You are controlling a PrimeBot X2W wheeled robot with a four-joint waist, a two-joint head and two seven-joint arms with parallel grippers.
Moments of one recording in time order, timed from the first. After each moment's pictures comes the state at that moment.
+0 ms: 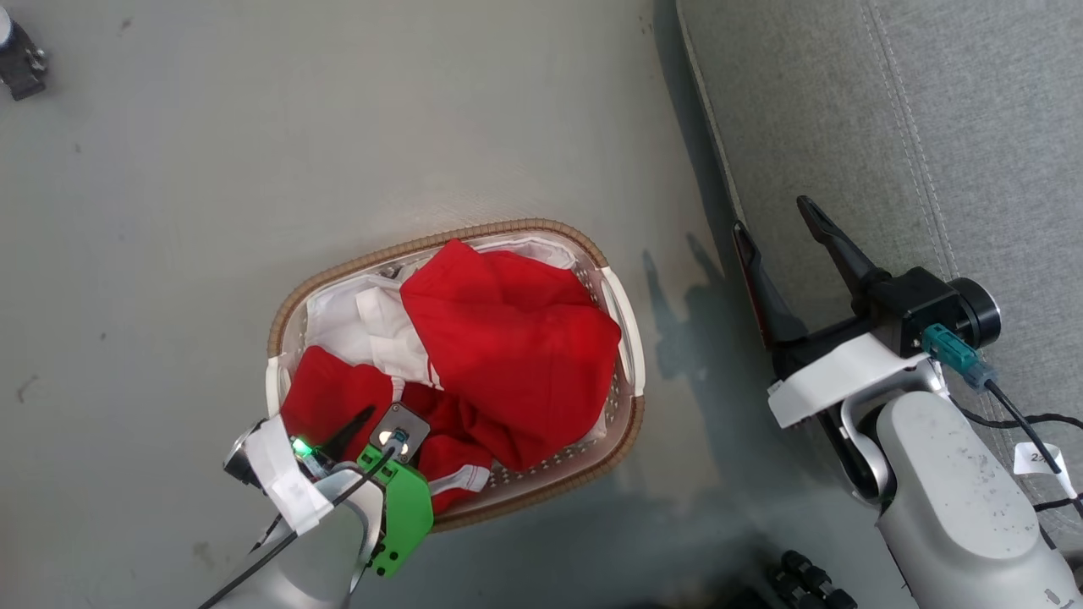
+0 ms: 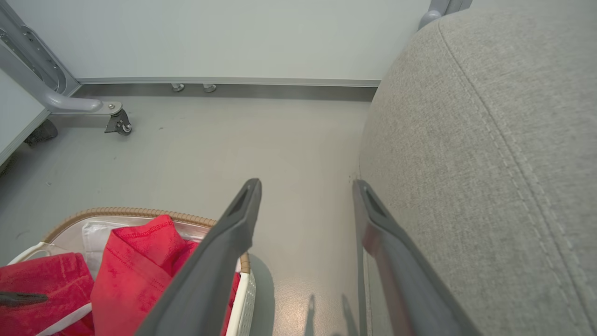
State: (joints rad) left arm -0.63 0.05 -0.58 1.24 0.02 -0.07 -0.19; right arm -0.43 -0.17 0.25 0.27 0.22 0.13 -0.26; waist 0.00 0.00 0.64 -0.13
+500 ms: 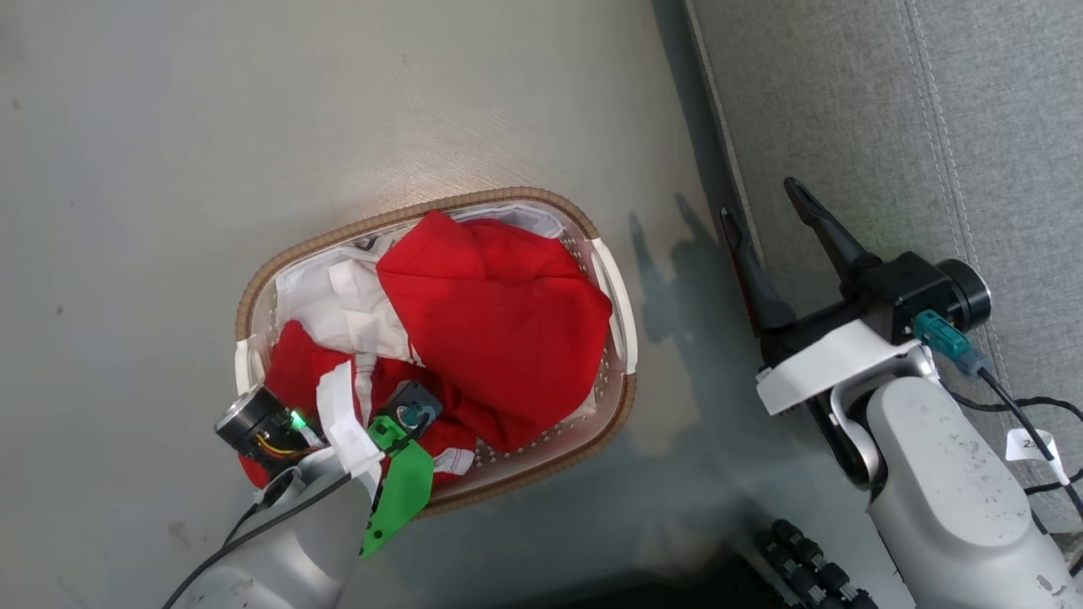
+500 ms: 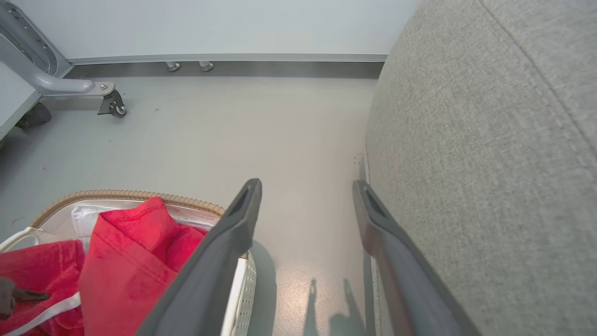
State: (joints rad) left arm -0.72 0.05 -0.73 1.29 0.11 0.01 0.13; right arm -0.46 -0.17 0.28 0.26 0.22 0.13 -0.26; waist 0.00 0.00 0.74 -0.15
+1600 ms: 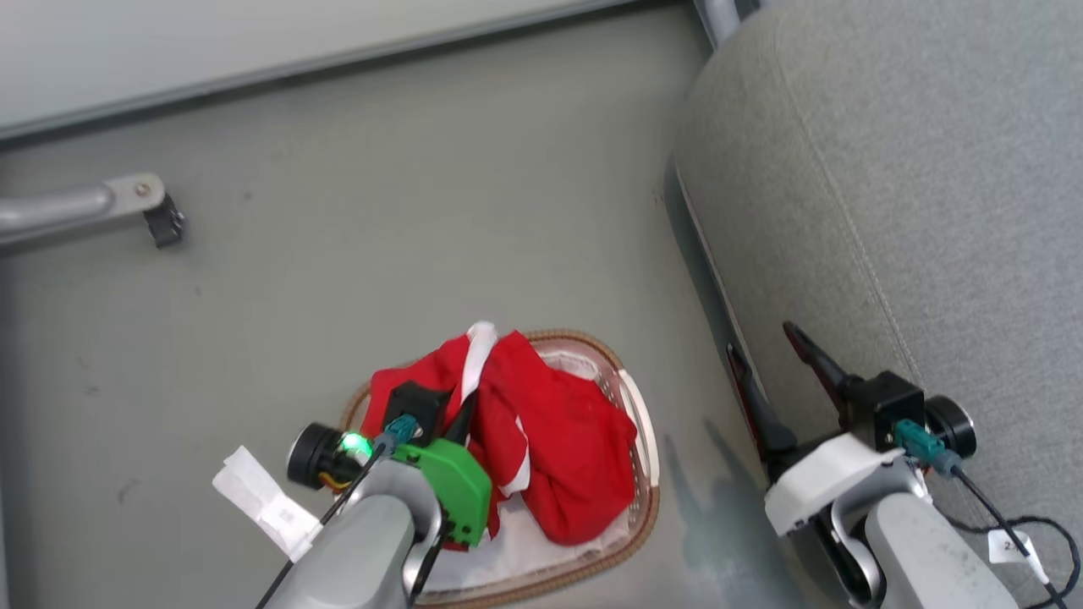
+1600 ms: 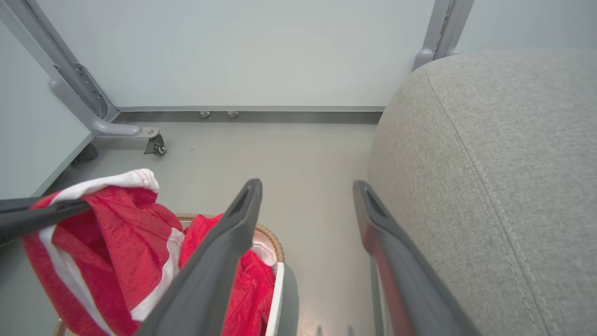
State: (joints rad) left arm -0.54 0.05 -0.72 0.95 -0.45 -0.05 -0.26; right arm -0.27 -0.15 0.26 0.34 0.23 0.13 -0.26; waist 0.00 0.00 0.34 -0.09
